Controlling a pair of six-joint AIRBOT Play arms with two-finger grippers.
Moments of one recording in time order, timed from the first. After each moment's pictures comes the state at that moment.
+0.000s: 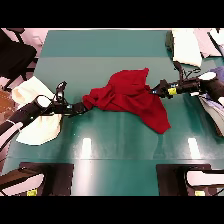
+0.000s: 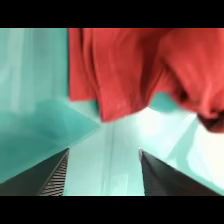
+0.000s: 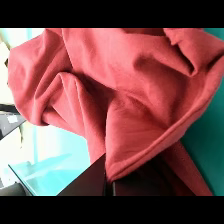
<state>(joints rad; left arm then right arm) -0.17 -1.23 0.71 0.83 -0.65 -1.39 -0.10 -1.49 1.12 -0.58 1.21 1.18</state>
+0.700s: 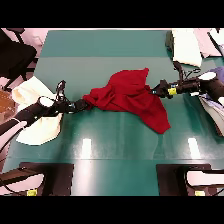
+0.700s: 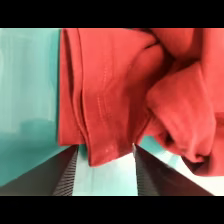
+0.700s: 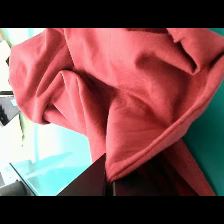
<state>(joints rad) -0.17 -1.30 0.69 0.63 -0.56 -1.24 -0.10 -1.49 1.12 -0.58 1.22 1.18</state>
